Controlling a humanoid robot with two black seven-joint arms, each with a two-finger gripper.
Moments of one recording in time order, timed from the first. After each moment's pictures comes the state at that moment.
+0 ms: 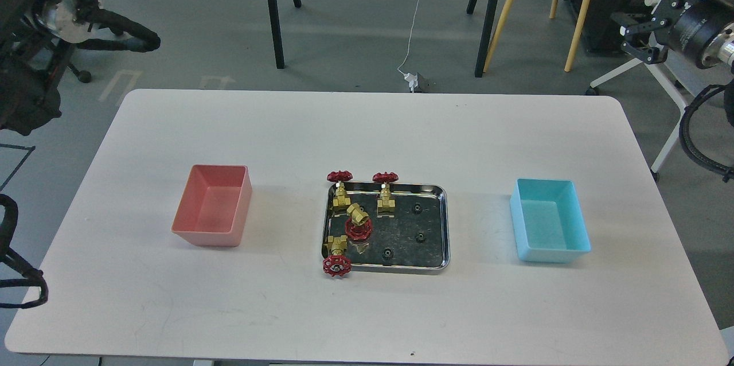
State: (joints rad) left arm -1.09 0.49 -0.87 -0.99 0.63 -0.19 -0.01; right arm 1.00 -0.72 0.47 0.76 -0.06 0.33 0.07
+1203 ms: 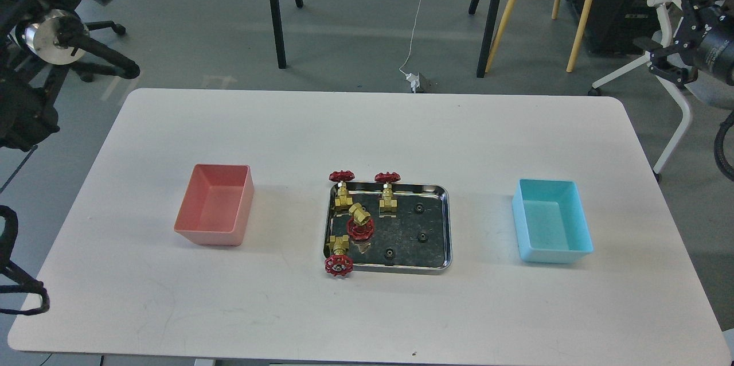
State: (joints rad) left arm -1.06 0.47 -0.81 -0.87 0.57 -0.49 -0.19; right arm 1.02 -0.78 0.45 0.69 -0.16 0.49 0.06
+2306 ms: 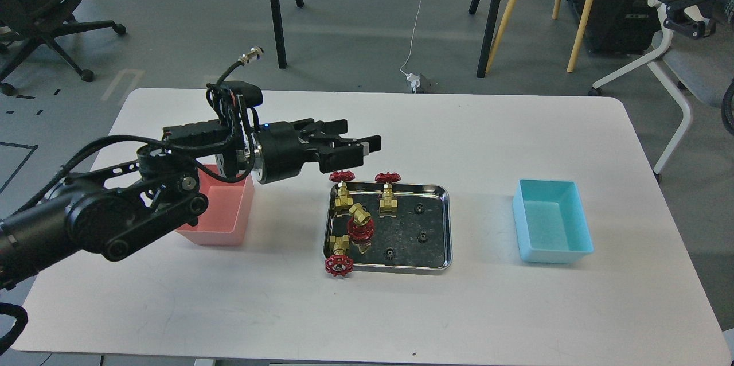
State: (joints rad) left arm -0.78 0.43 -0.41 -1.27 1.72 -0.11 -0.32; right arm 1.15 -0.74 0.46 0.58 -0.18 0.49 0.01
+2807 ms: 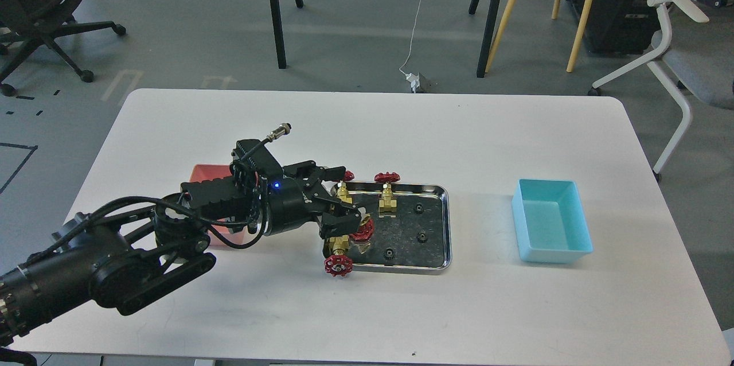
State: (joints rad) left arm -0.60 0.41 -0.41 -1.24 2.10 -0.01 -0.26; right arm 1.24 -0.67 0.46 0.44 -0.23 0.49 0.00
